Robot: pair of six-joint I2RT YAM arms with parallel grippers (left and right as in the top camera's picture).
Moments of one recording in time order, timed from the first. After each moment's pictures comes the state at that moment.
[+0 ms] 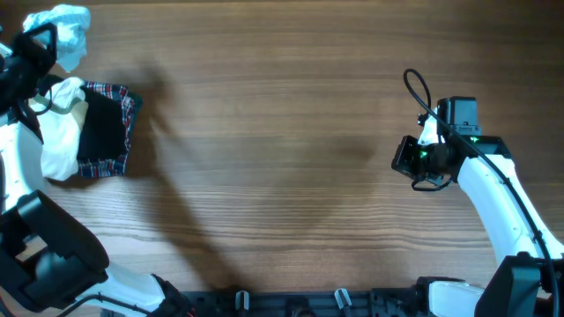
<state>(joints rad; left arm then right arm) 0.59 1.78 1.33 0.16 0.77 -0.62 -0.05 1.43 0.88 -0.76 -0.28 0.34</state>
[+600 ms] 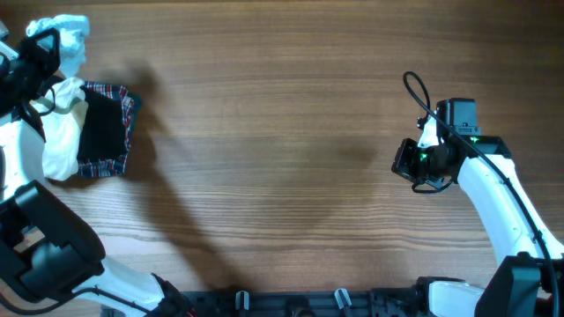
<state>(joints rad) 0.59 1.83 1.33 0.17 0.73 -0.51 -0.05 1.43 0.88 -0.79 -0.28 0.34</state>
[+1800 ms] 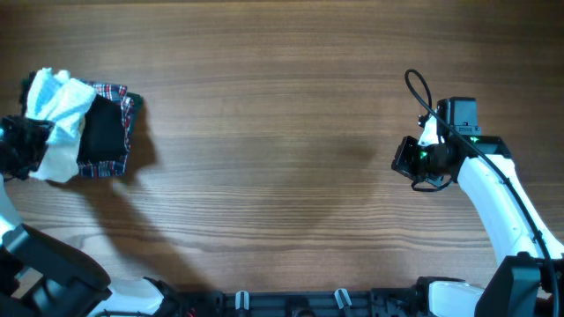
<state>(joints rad) 0.81 1.67 1.33 -0.77 0.50 -0.36 -0.05 1.43 0.88 -0.76 -0.28 0.36</state>
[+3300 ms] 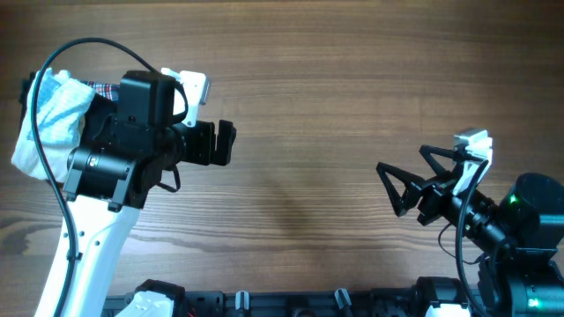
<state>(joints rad) -0.26 1.21 1.33 -1.05 0.13 -0.09 -0.05 0.60 0.89 -0.73 -0.63 0.15</state>
